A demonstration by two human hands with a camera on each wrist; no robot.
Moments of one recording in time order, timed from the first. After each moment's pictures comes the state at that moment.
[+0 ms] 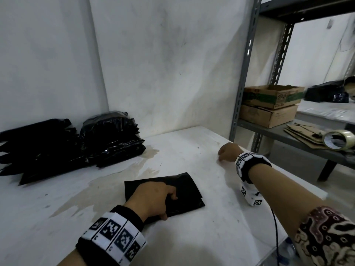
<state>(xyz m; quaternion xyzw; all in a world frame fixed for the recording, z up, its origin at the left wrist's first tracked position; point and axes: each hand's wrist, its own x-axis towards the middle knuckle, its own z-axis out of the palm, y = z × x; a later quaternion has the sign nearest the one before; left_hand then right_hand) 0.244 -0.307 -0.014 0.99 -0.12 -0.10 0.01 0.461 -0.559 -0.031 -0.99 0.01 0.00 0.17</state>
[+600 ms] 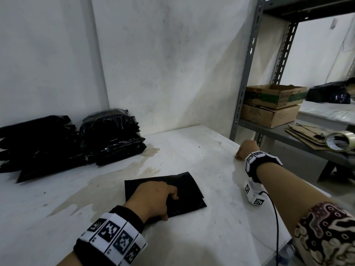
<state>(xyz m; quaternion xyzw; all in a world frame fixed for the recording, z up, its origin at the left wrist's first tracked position) 0.244 -0.307 -0.015 0.99 -0.12 -0.10 0.01 0.470 -0.602 -0.029 -0.97 0.11 -0.06 0.19</state>
